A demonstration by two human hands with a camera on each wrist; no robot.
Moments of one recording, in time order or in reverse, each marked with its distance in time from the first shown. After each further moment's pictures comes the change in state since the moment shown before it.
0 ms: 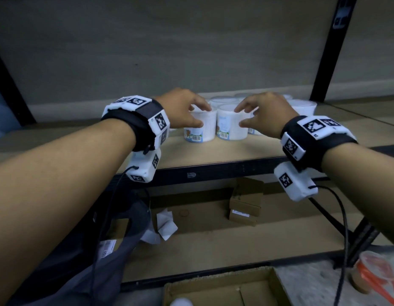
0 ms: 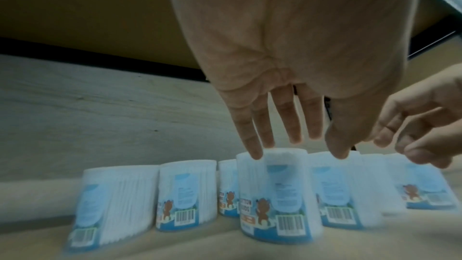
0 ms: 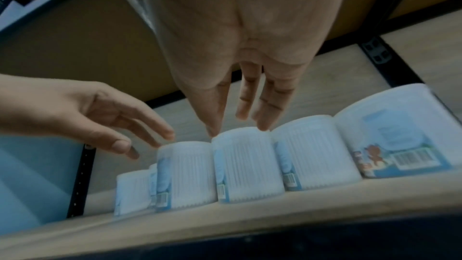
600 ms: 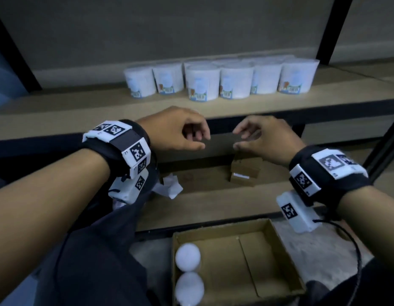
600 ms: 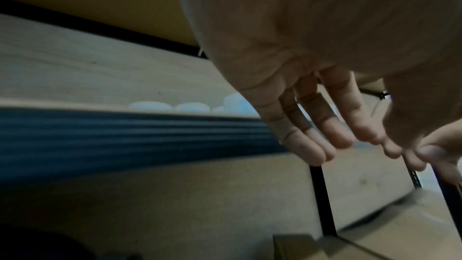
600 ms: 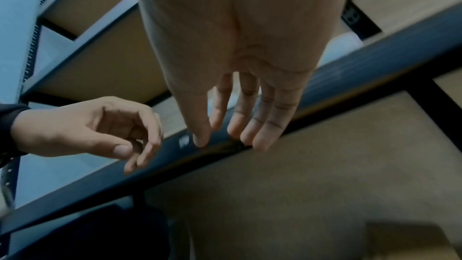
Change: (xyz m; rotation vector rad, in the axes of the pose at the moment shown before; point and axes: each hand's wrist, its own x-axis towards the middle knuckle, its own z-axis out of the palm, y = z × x) left_hand -0.125 0.016 0.063 -0.277 -0.158 0.196; right_hand -0.147 -0.023 0.040 0.287 -0.191 0.114
